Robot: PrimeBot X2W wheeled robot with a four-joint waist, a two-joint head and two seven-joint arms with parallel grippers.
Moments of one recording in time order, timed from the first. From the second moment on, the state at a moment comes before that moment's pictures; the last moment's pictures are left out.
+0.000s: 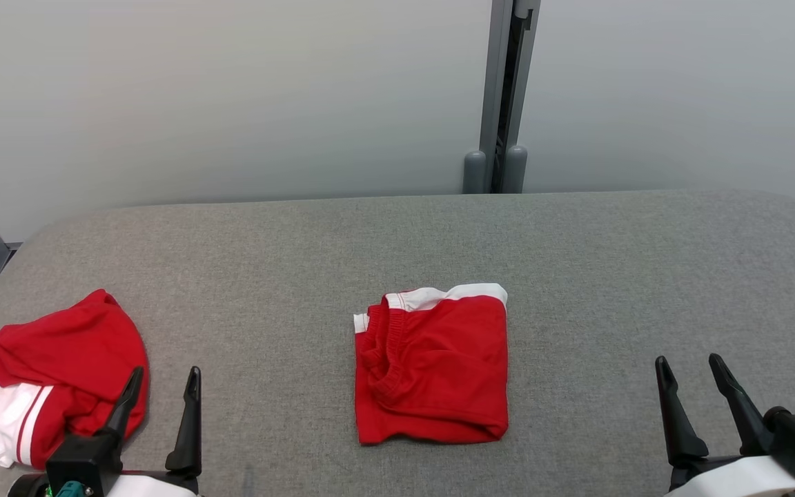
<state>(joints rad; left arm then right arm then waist) 0.06 0.33 -0.27 0.12 -0.44 0.17 -0.26 0.08 -0.09 0.03 0.07 0.25 0.13 -0.14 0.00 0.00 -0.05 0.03</state>
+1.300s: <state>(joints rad) 0.02 0.33 -0.30 0.13 -0.47 0.16 -0.25 -0.06 -0.14 0.12 0.14 0.36 0.13 0.15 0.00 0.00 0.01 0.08</state>
